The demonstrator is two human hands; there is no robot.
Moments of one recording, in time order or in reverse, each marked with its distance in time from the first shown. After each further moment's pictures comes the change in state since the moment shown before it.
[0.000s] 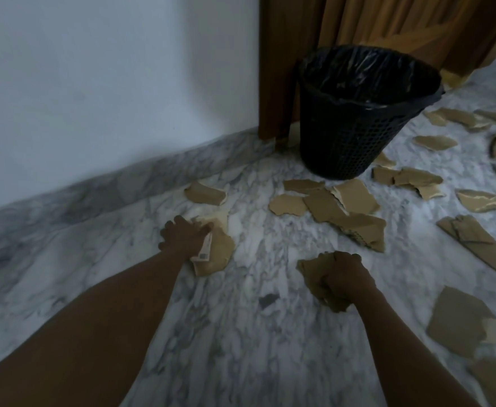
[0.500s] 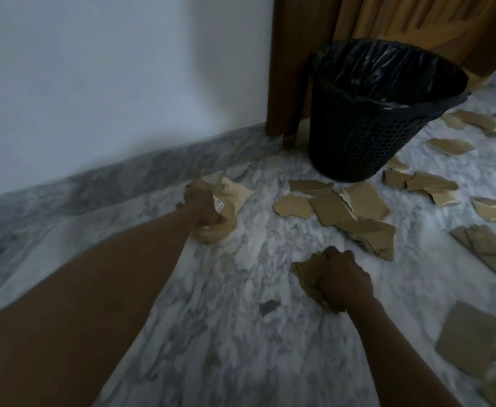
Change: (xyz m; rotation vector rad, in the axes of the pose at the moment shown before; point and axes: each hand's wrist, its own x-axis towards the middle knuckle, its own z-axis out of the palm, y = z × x) left_hand 0.045 0.062 -0.019 0.401 -0.385 0.326; right_hand -0.019 -0.025 -0.006 -0.014 0.073 -0.203
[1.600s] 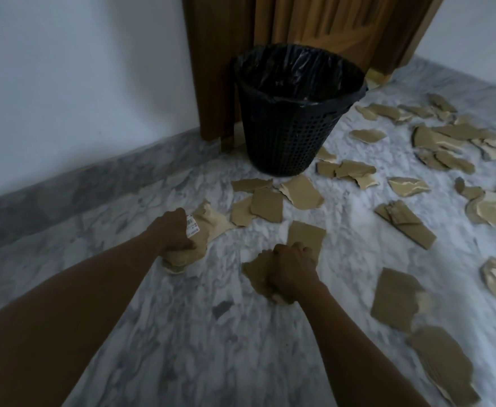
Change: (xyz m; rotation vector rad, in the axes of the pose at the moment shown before) left_hand -0.021 0.043 0.029 0.096 0.002 0.281; right_hand 0.015 0.027 0.012 -0.064 0.010 0.020
